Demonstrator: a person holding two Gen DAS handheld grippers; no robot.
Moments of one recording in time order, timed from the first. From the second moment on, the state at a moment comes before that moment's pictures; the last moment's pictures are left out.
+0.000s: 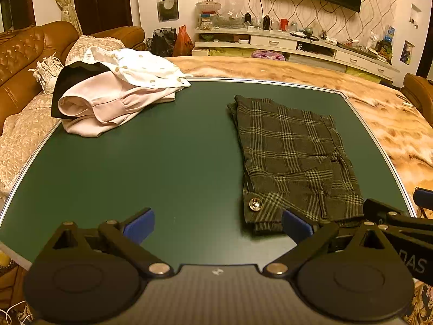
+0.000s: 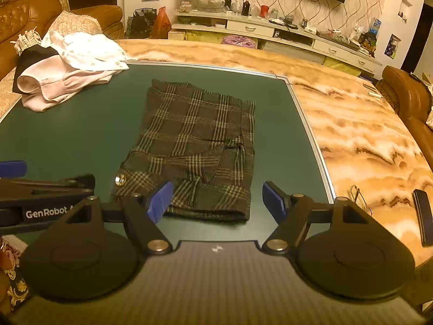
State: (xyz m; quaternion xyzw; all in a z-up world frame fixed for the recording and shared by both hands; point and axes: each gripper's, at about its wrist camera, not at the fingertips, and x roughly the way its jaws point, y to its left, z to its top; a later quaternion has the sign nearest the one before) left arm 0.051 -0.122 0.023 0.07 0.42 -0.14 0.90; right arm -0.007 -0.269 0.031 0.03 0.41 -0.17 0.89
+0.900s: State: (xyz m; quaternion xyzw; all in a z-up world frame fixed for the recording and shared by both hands) left arm -0.006 -0.107 0.011 0.05 0.39 -0.16 0.90; right arm -0.065 -0.258 0.011 0.07 0.41 -0.20 0.89
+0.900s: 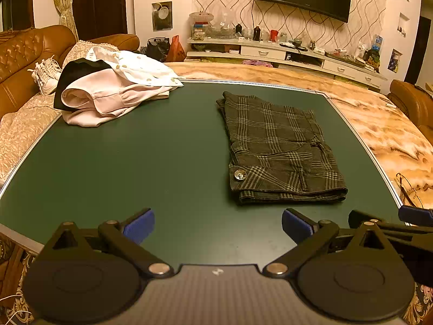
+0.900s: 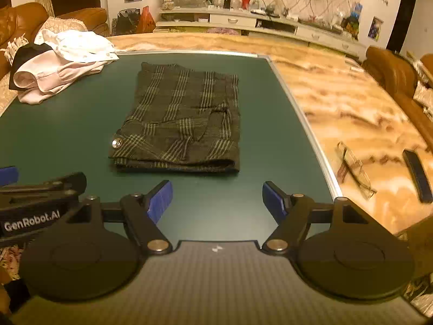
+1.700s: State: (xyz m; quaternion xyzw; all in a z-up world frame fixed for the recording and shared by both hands) left arm -0.018 -0.108 -0.013 0.07 0.42 -0.17 0.89; right arm -0.083 -0.258 -0.026 0.11 0.43 -0.23 0.87
